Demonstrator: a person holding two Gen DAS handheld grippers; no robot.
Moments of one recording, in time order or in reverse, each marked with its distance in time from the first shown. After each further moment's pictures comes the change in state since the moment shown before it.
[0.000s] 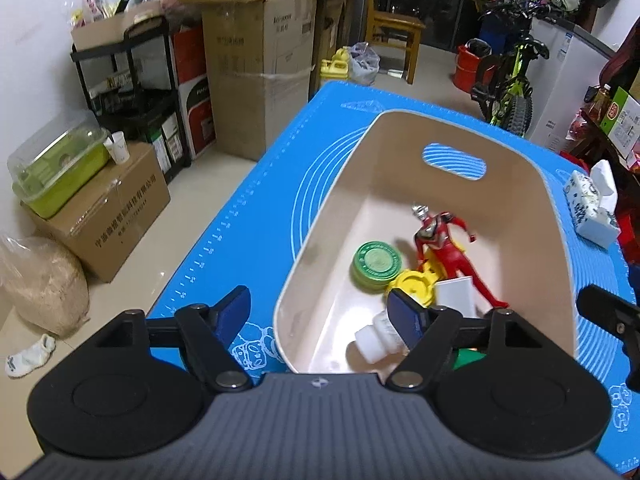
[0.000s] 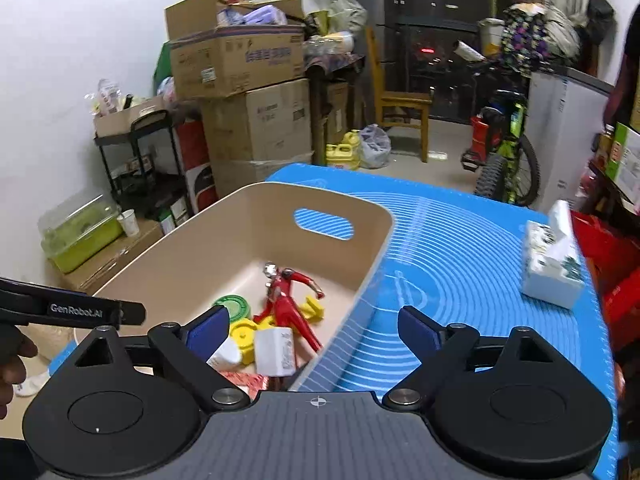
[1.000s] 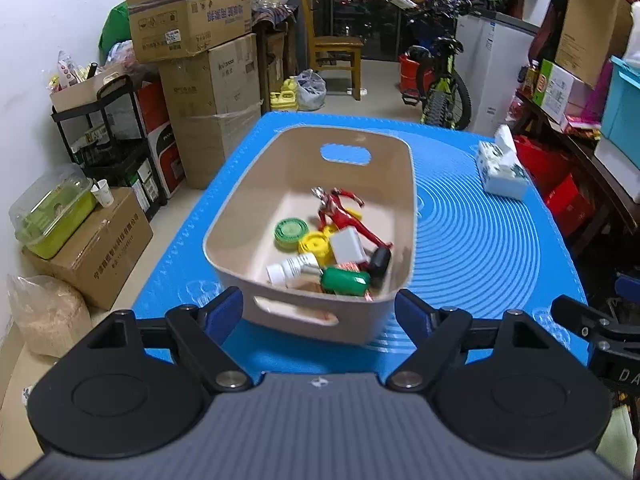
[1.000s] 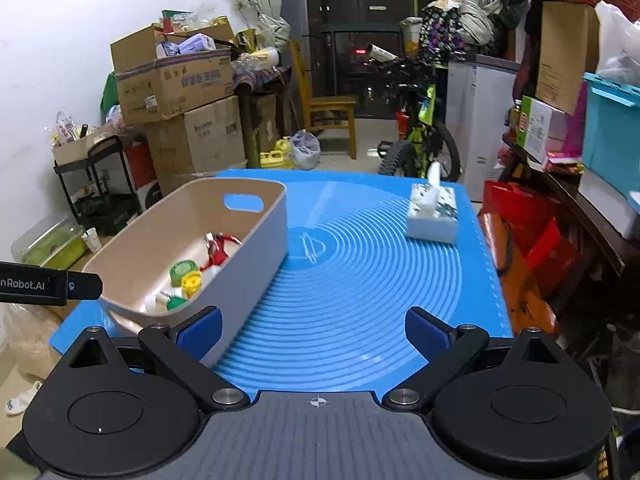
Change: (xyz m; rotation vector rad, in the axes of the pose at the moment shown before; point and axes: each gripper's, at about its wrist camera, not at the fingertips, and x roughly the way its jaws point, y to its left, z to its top) left arm -0.108 -0.068 -0.069 0.161 -0.088 -0.056; right arm -0.140 -0.042 -0.075 0.116 -0.025 -0.151
